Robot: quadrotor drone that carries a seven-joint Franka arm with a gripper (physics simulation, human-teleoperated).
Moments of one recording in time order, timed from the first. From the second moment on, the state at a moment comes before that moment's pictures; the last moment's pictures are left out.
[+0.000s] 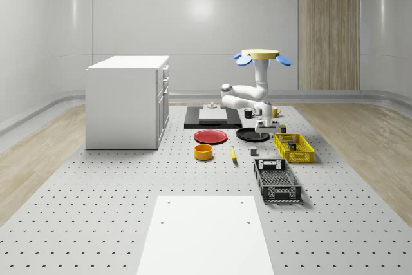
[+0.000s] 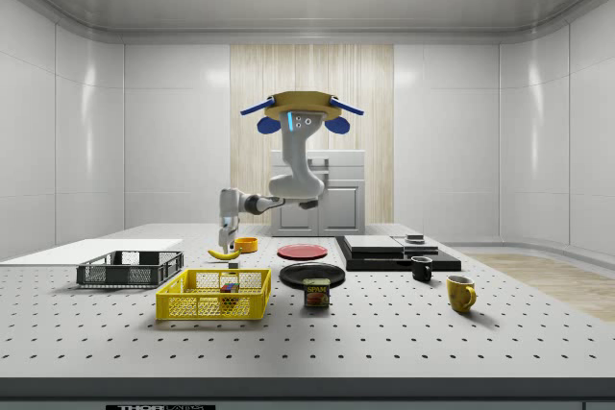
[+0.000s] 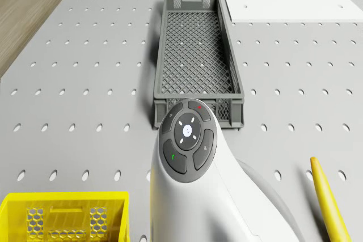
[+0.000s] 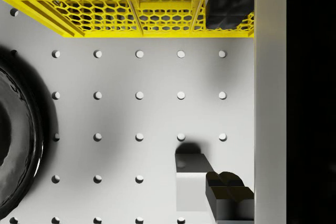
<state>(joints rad) -1.15 -1.53 1.25 -2.86 -1.89 1.62 1.66</state>
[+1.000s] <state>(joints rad) -1.15 -1.53 1.25 -2.86 -1.89 1.62 1.66</state>
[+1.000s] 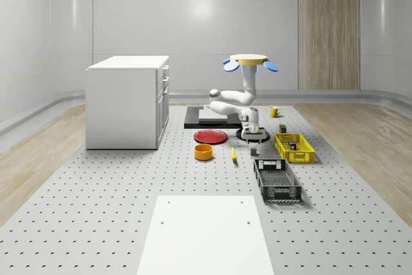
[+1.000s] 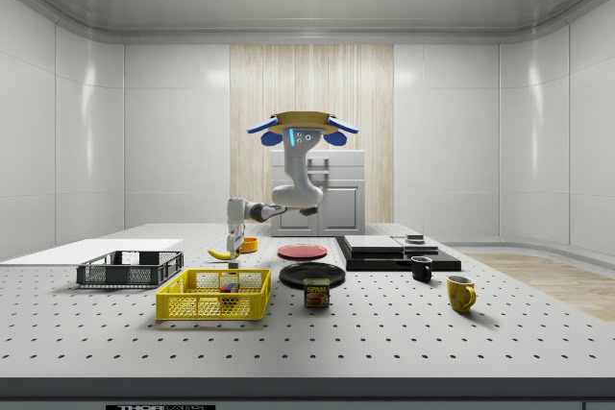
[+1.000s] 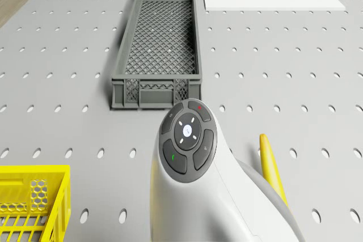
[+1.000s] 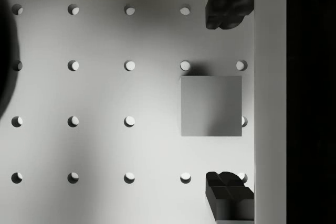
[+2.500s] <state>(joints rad) -1.21 -1.49 1.07 -2.76 -2.07 1.68 1.65</state>
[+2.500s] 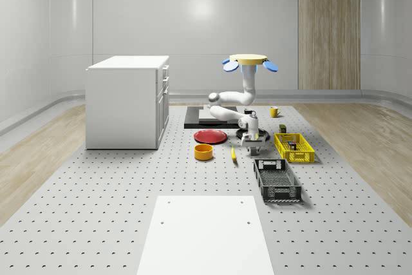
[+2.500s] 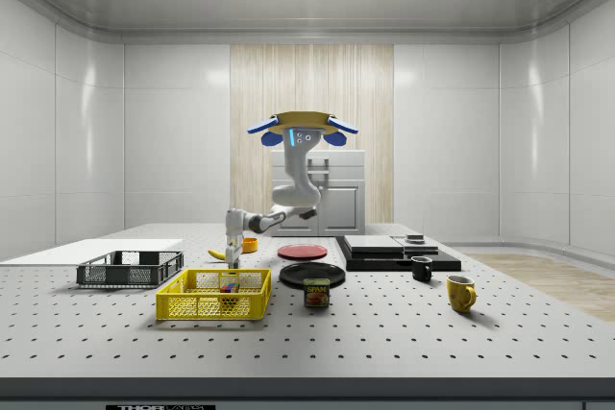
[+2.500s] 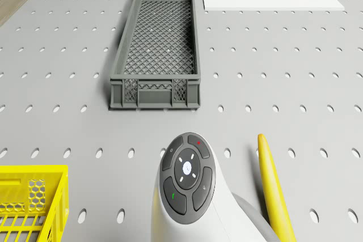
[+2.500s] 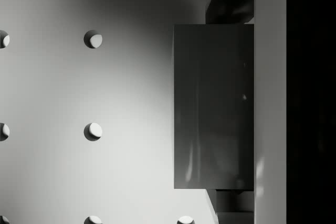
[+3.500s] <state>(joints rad) -1.18 -1.48 1.14 -2.79 -2.01 1.63 1.65</state>
